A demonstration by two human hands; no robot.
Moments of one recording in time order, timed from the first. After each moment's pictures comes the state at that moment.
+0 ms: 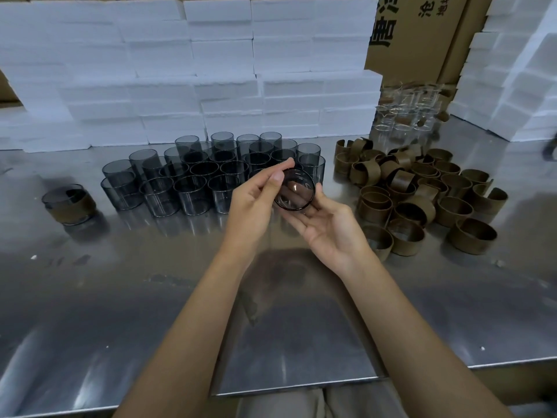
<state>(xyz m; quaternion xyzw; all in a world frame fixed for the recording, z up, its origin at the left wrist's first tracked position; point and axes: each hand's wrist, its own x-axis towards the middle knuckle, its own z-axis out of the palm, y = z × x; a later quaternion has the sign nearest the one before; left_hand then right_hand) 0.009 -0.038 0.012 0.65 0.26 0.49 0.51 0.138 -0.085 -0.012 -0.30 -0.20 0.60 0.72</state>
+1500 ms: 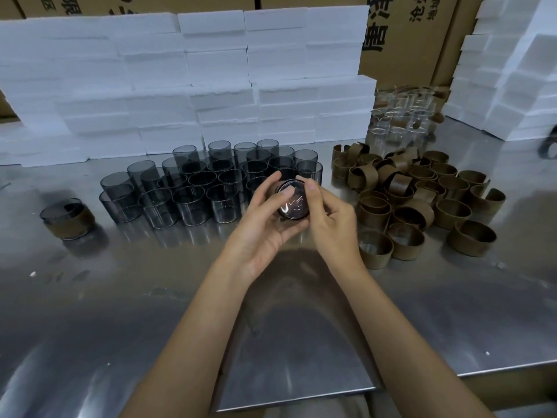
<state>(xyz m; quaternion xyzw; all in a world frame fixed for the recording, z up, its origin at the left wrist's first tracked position) 0.016 -0.032 0.003 0.39 0.19 0.39 0.81 0.126 -0.089 -0.009 -0.55 -0.43 0.18 0.69</state>
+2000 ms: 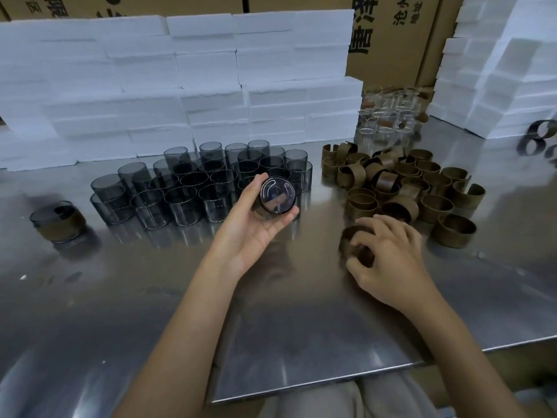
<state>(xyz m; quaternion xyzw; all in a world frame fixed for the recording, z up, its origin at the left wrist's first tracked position) 0.011 -0.025 0.000 0.33 0.20 0.40 0.83 0.193 -0.184 -0.023 -0.81 -0.56 -0.02 0.18</state>
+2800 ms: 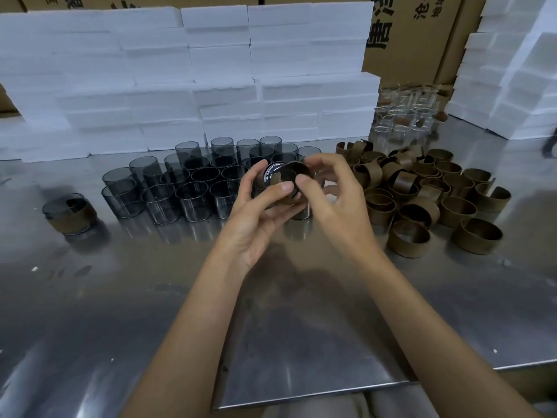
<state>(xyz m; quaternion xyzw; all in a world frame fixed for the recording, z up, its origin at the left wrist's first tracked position) 0.007 -0.020 0.006 0.40 0.16 0.44 0.79 0.122 -0.103 0.027 -0.55 -0.51 0.13 0.65</state>
